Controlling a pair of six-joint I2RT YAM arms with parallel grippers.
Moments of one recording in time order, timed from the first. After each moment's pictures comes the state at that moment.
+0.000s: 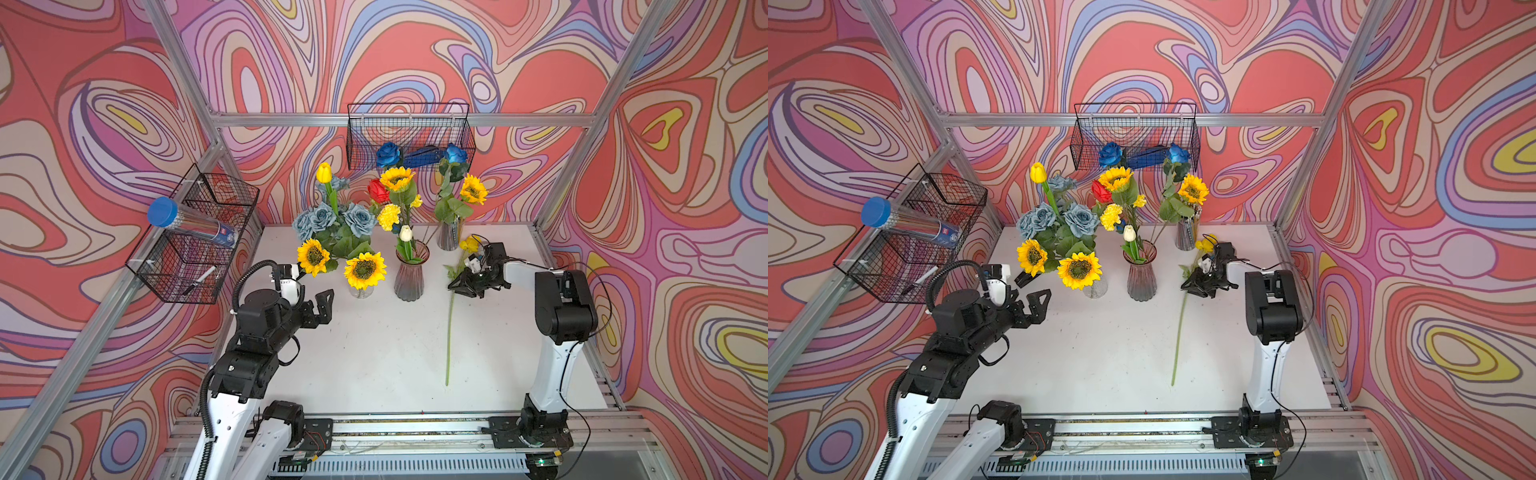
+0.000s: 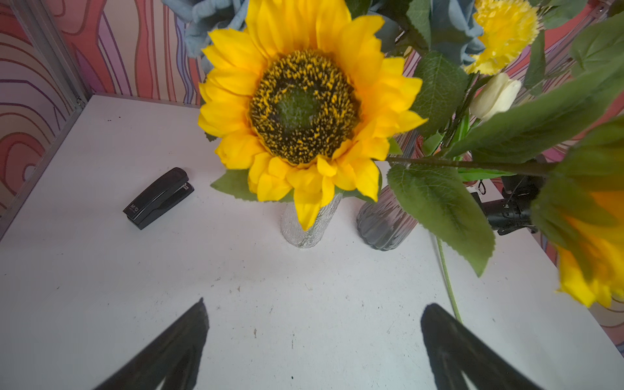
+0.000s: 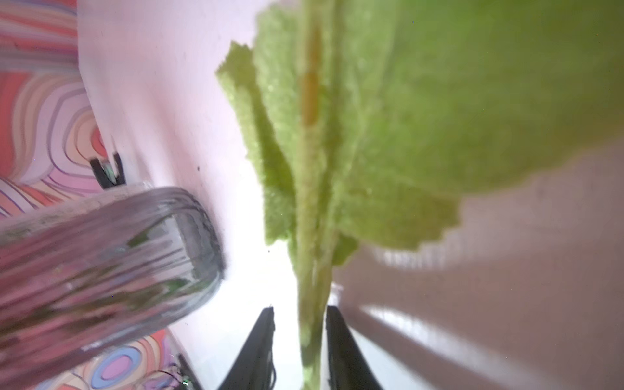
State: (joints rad) left arm -0.16 0.65 0.86 -0.61 0.13 -0.27; right arm 0.05 2.06 1.31 -0.45 -0.70 0.40
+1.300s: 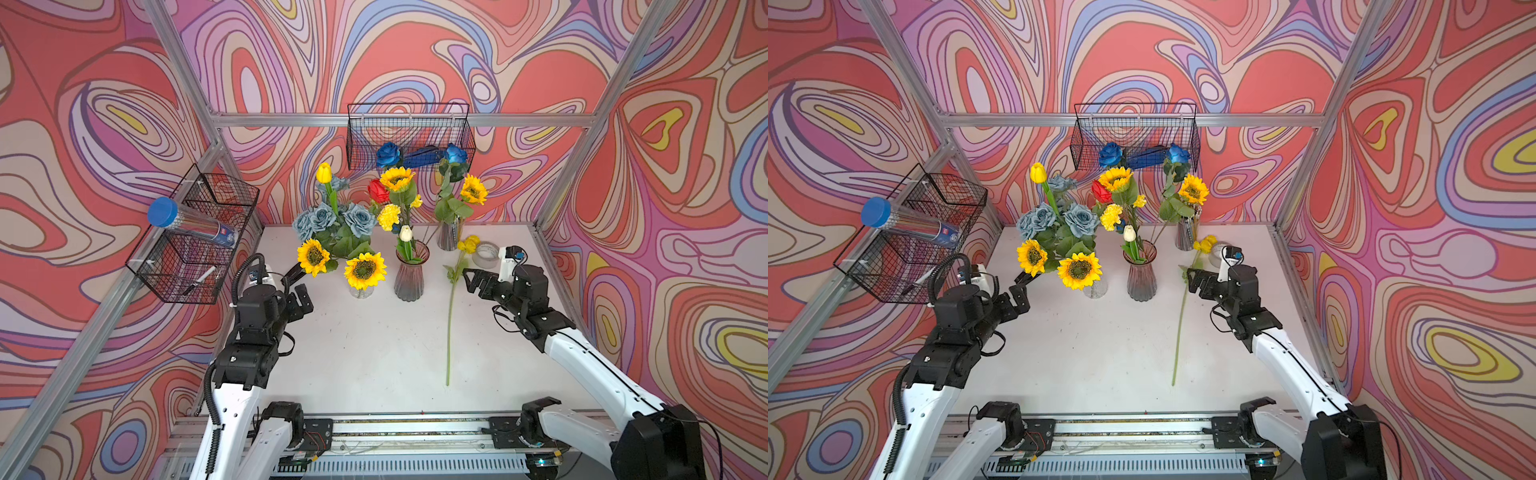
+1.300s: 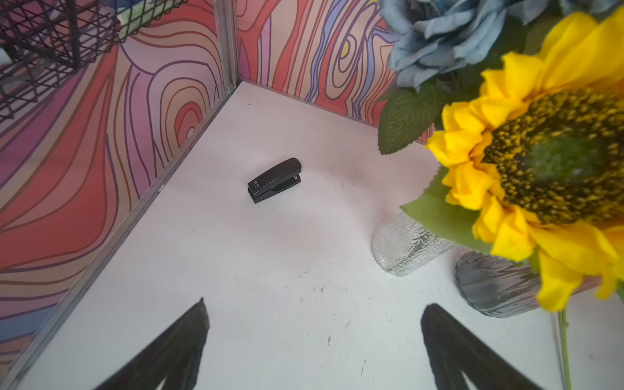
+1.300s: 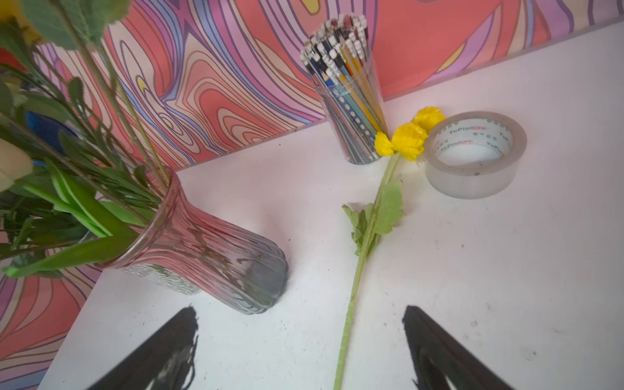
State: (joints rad) left arm -0.06 0.70 0.86 -0.65 -0.16 -0.35; right arm 0.22 1.09 0.70 0.02 -0.14 0.43
